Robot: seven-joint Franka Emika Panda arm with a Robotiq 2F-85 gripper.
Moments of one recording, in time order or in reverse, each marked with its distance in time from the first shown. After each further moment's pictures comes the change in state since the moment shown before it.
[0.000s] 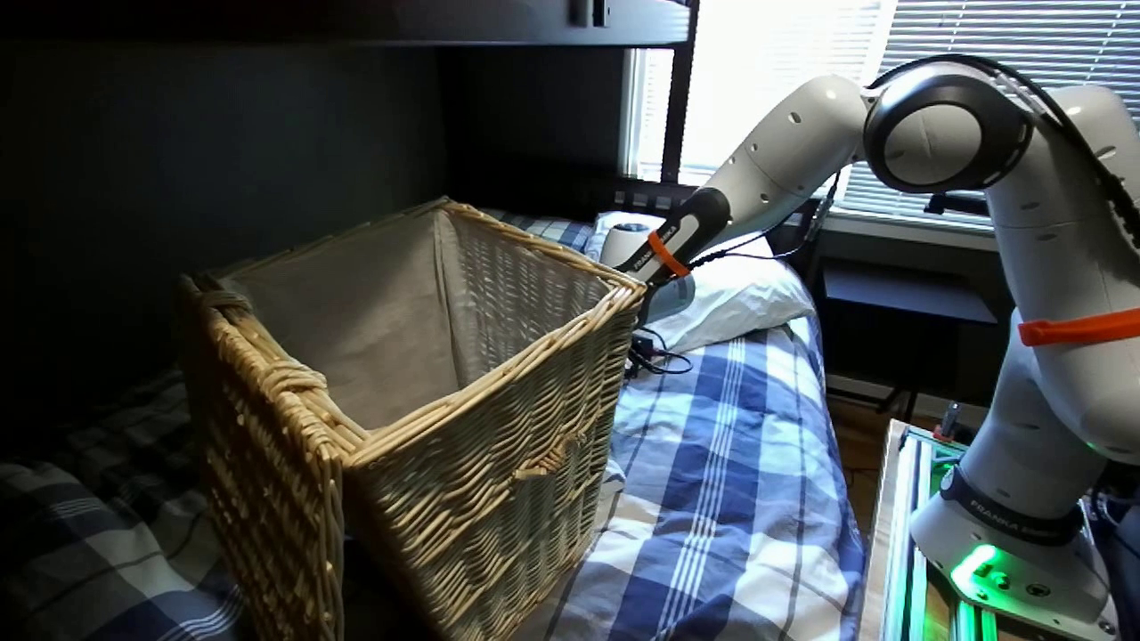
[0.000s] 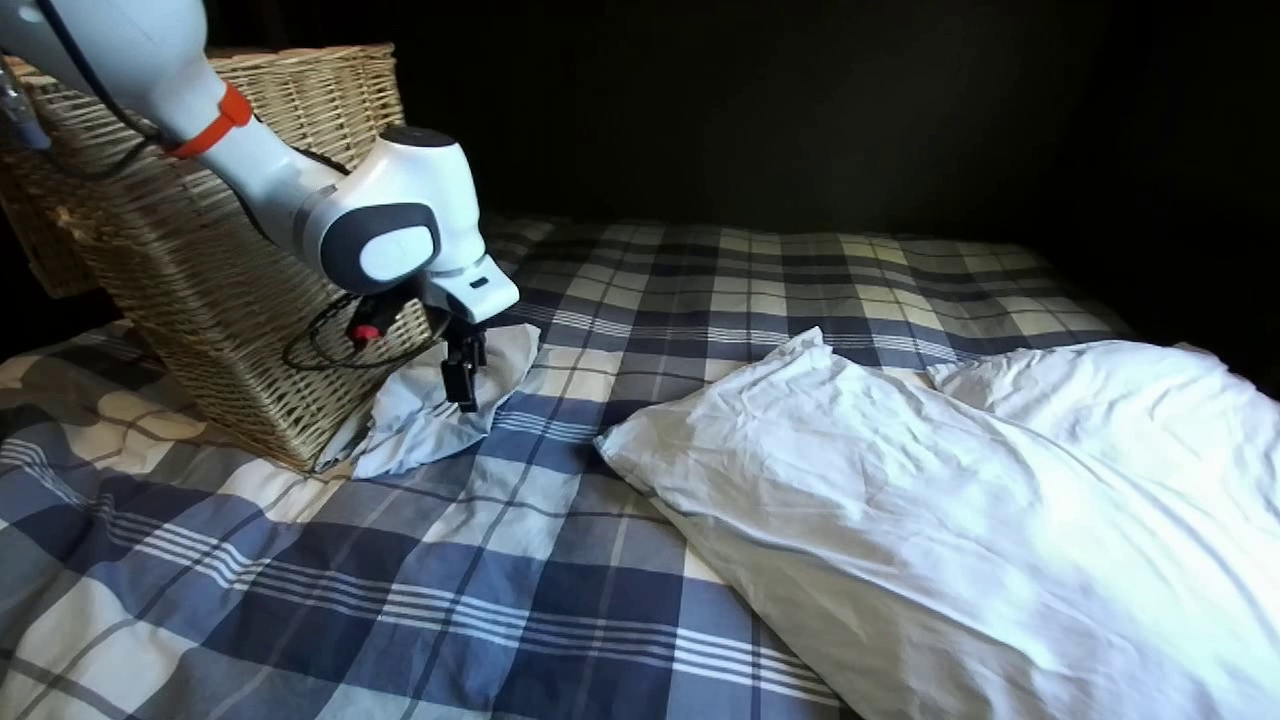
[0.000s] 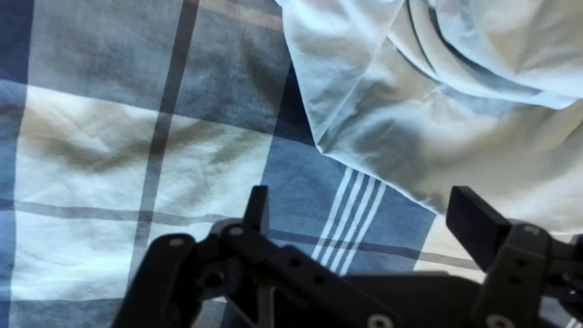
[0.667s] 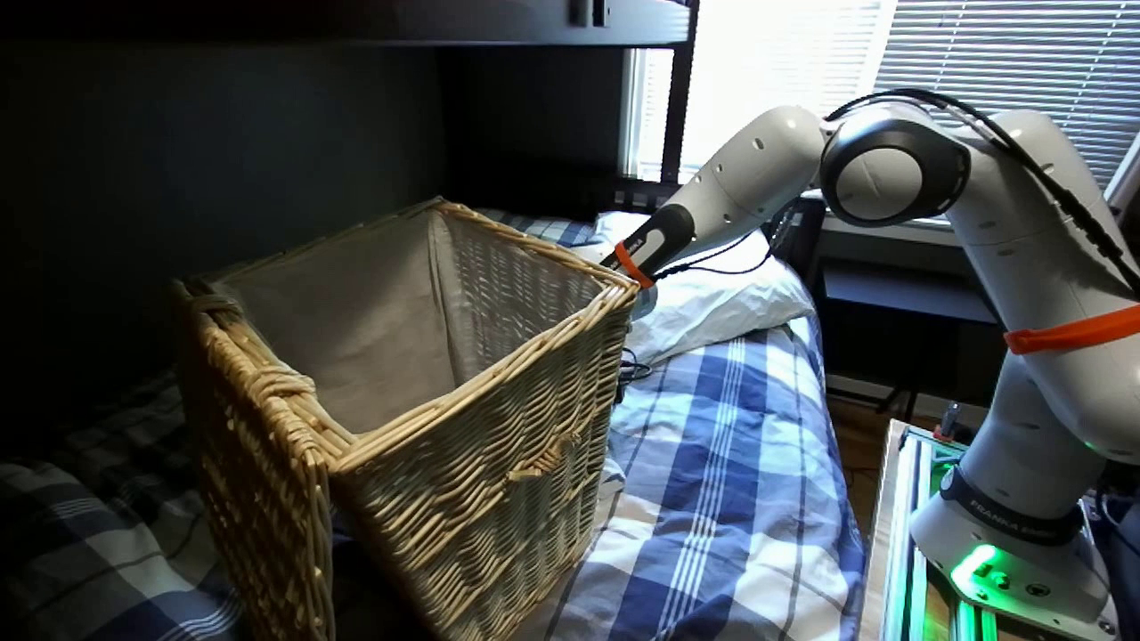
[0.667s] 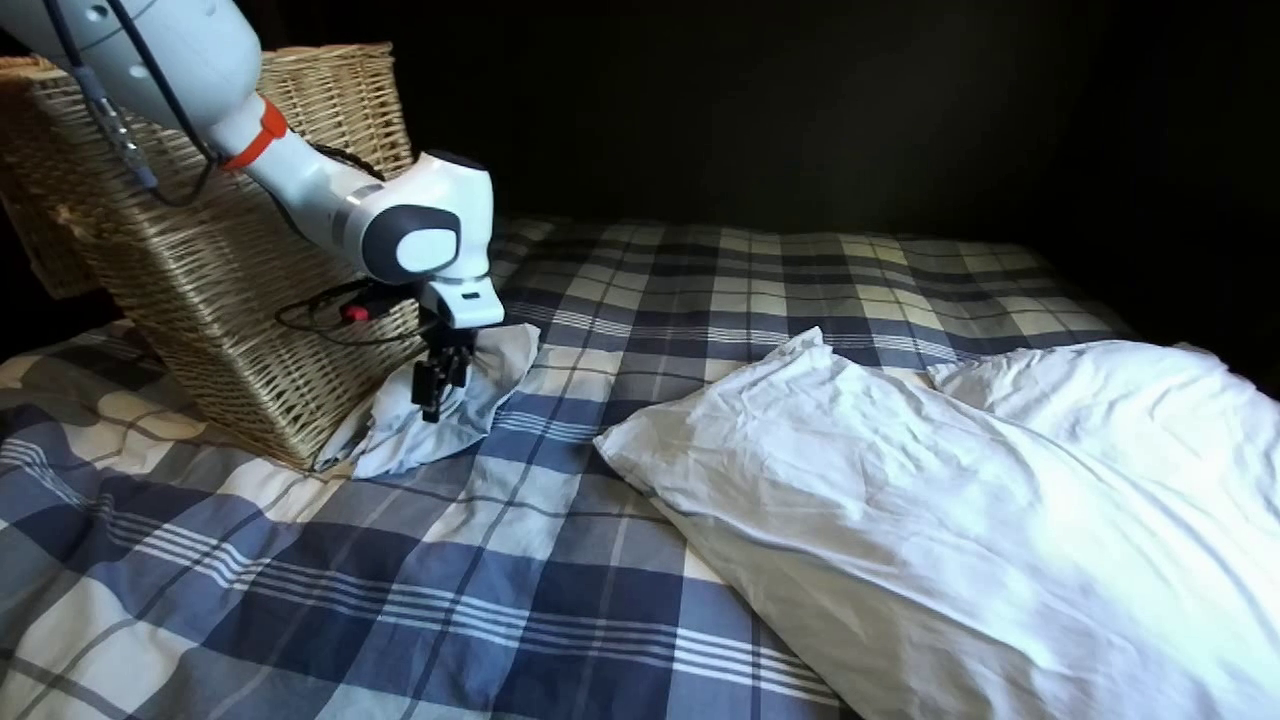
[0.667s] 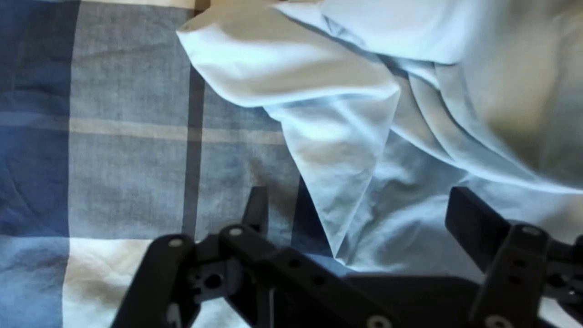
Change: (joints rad) arm -0.018 0.159 0.052 0.241 -0.020 -0.323 0.284
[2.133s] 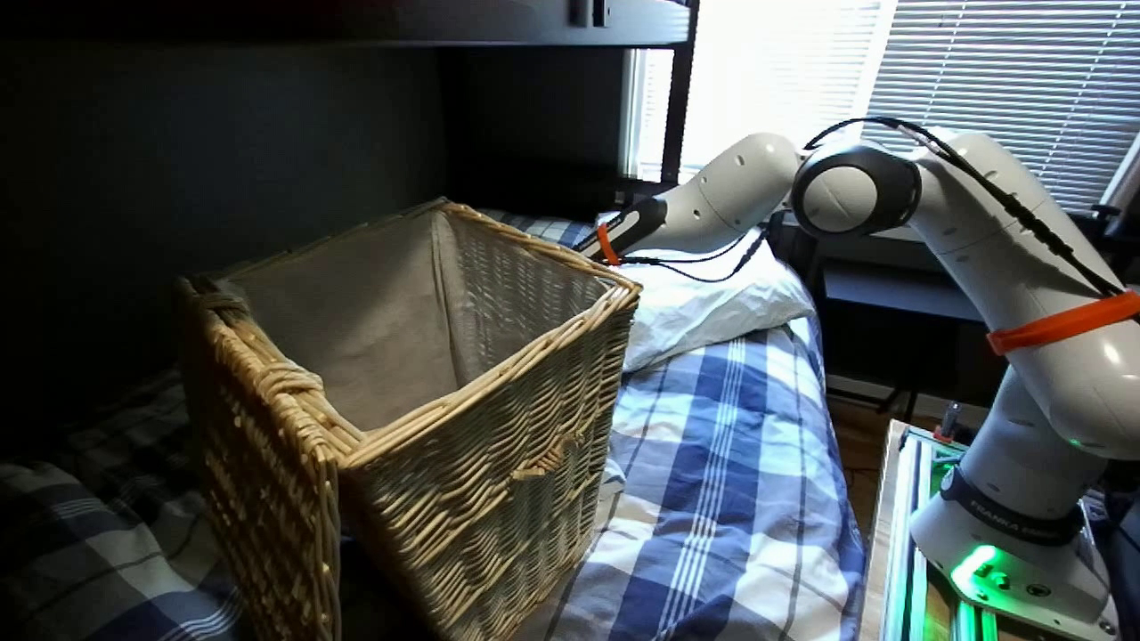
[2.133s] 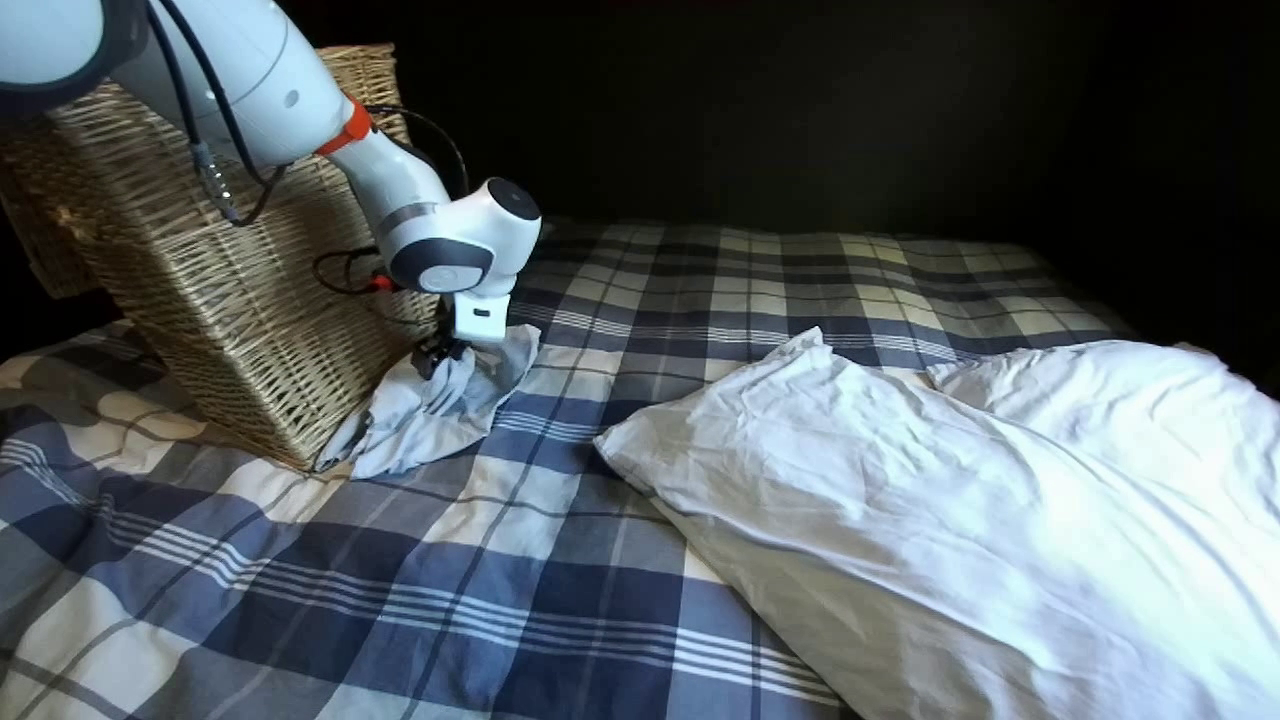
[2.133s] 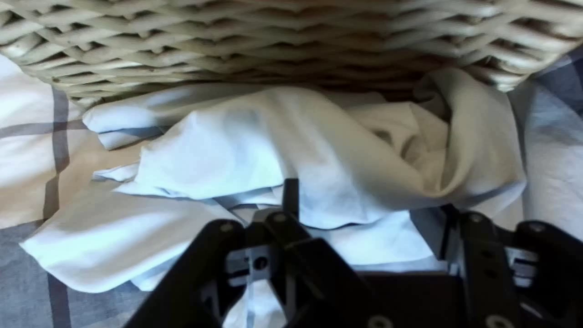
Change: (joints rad) arm -0.182 0.146 0.198 0.202 0.385 -0.005 0.011
